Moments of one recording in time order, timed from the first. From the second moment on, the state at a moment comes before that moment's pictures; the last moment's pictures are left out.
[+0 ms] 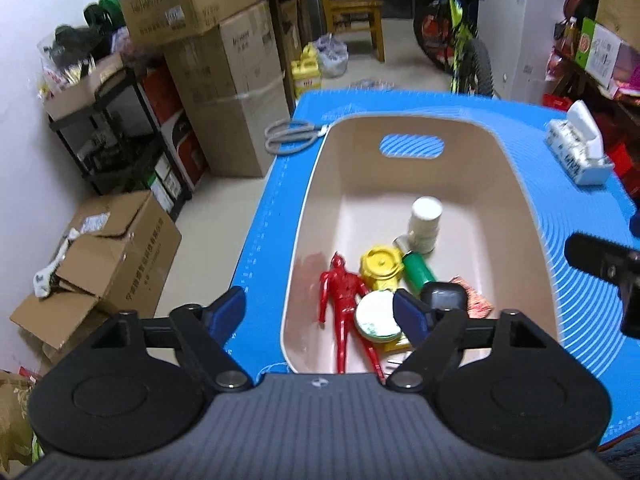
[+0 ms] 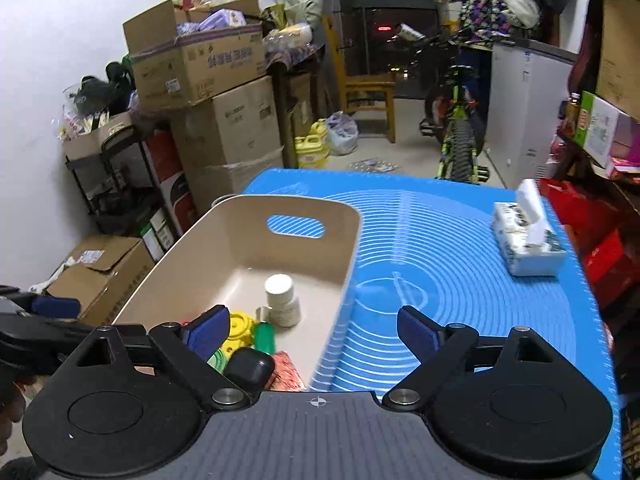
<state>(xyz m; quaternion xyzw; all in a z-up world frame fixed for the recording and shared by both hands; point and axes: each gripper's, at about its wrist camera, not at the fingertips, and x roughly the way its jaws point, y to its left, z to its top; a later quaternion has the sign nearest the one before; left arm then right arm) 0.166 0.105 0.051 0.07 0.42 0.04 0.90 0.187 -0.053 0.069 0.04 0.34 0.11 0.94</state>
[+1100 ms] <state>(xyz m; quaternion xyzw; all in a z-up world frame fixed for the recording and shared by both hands) 0.027 0.033 0.097 0.07 0.35 0.00 0.93 0.018 -0.148 0.127 0.03 0.29 0.04 0.96</state>
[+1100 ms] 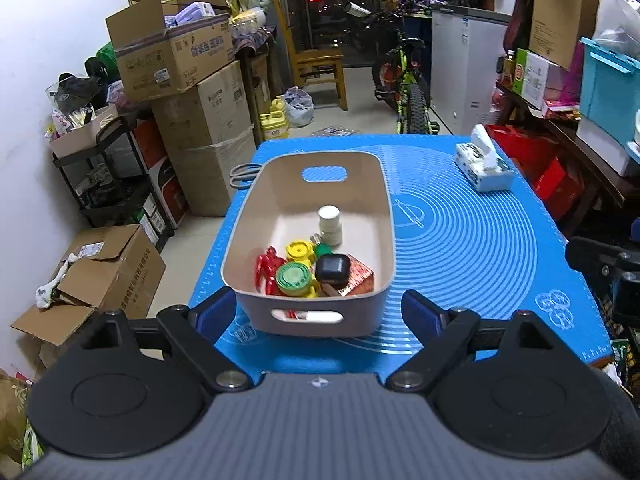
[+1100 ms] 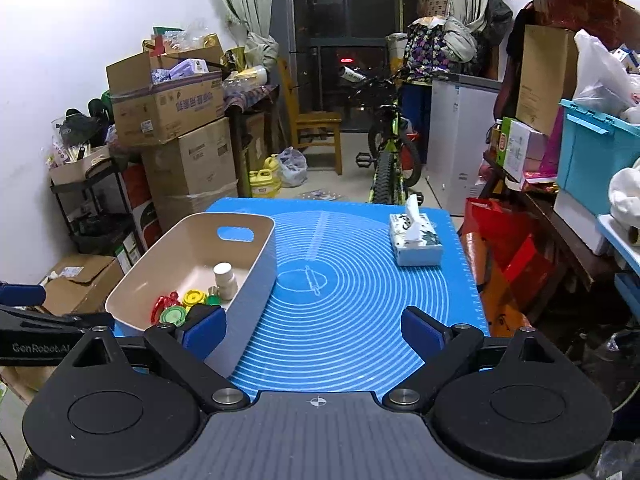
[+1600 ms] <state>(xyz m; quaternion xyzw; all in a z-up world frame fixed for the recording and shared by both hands) -0.009 0.026 0.076 0.06 0.33 0.01 0.94 -0.025 -0.156 0.098 0.03 0.29 0.04 0.96</state>
